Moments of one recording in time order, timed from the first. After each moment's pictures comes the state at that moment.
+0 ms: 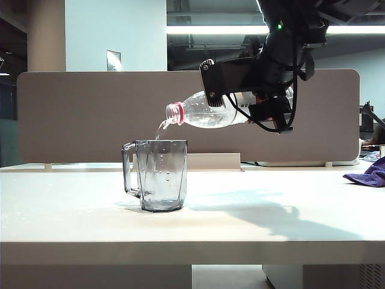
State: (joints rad) left arm -0.13 0.48 0.51 -0.53 0.53 0.18; right arm 0.54 1.64 1.01 0.25 0.38 -1.56
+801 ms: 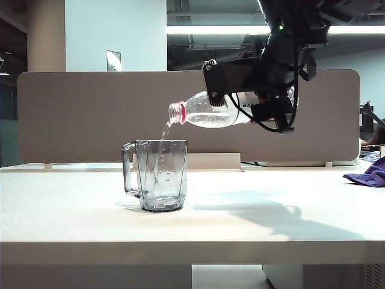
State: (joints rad) left arm -0.13 0.48 0.51 -0.53 0.53 0.18; right arm 0.53 1.64 1.01 0.25 0.39 -1.52
